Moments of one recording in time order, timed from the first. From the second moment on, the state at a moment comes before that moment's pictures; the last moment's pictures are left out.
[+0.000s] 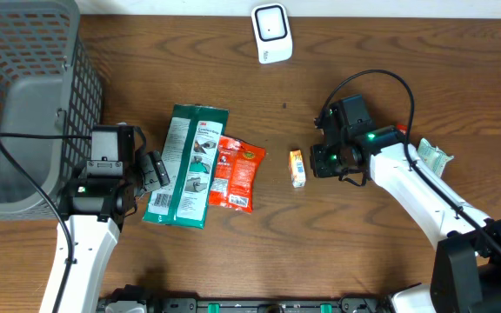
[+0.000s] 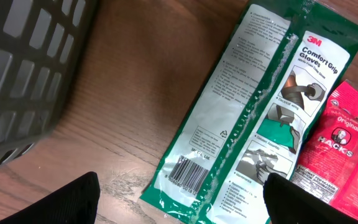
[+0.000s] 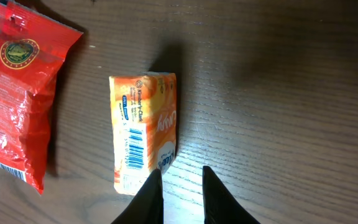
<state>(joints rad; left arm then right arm) -0.04 1.12 0.89 -0.85 -0.10 -0.35 0.34 1.62 1.04 -0.69 -0.21 0.23</state>
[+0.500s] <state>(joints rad) -0.04 1.12 0.89 -0.85 -0.10 -0.35 0.36 1.62 1.03 -0.68 -0.19 0.25</state>
